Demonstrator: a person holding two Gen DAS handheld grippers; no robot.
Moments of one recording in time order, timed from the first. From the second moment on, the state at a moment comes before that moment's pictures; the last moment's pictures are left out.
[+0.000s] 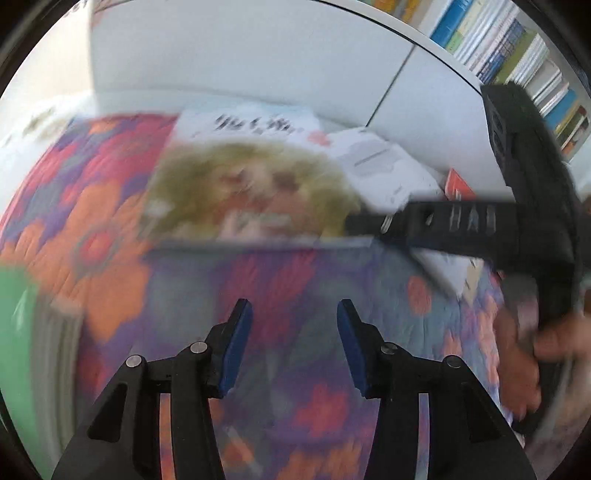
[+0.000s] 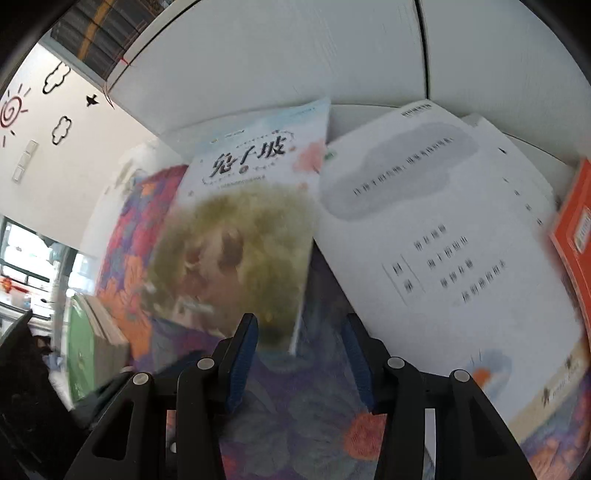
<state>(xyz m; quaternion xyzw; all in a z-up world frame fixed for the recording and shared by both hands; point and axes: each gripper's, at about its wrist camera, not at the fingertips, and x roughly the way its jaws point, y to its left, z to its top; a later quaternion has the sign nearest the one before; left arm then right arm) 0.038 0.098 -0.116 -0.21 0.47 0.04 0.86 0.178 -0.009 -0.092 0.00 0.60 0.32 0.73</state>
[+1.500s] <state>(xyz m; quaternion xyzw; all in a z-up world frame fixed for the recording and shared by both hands) -0.124 0.043 -0.123 -0.21 0.51 -0.06 0.83 -0.022 -0.119 -0.081 0.00 0.65 0.31 0.69</state>
